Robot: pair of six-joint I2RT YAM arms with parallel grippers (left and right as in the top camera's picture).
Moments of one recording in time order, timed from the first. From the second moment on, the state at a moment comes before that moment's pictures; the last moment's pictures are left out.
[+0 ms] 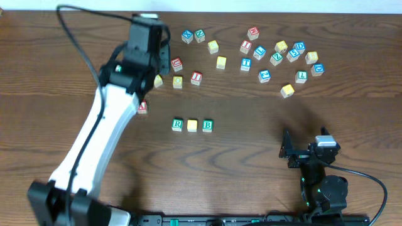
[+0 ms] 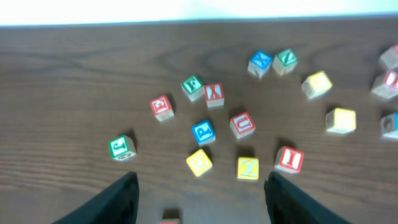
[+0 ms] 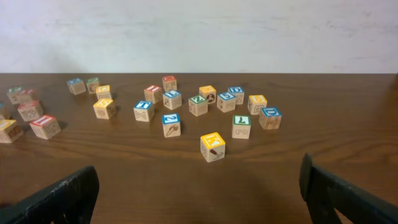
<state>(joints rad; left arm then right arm) -0.30 1.61 1.51 -0.72 -0.26 -0.19 0.11 0.04 0.01 -0.07 0.06 0.05</state>
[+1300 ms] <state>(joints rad) -0.30 1.99 1.61 -0.75 -0.10 -0.21 0.11 0.05 0.01 -0.07 0.06 0.05</state>
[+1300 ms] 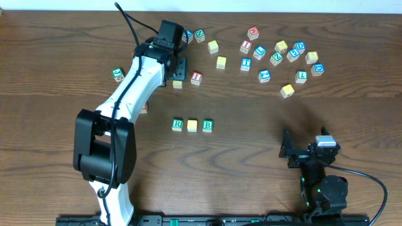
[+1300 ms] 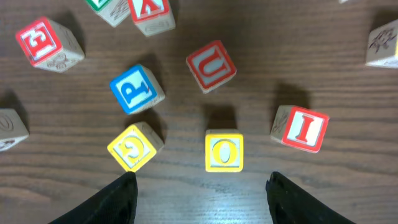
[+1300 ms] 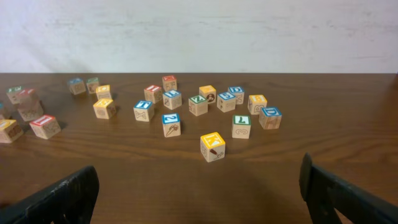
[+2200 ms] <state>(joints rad) -0.30 2.07 1.61 -0.72 -0.06 -0.21 0.11 0.05 0.01 -0.07 0.06 0.05</state>
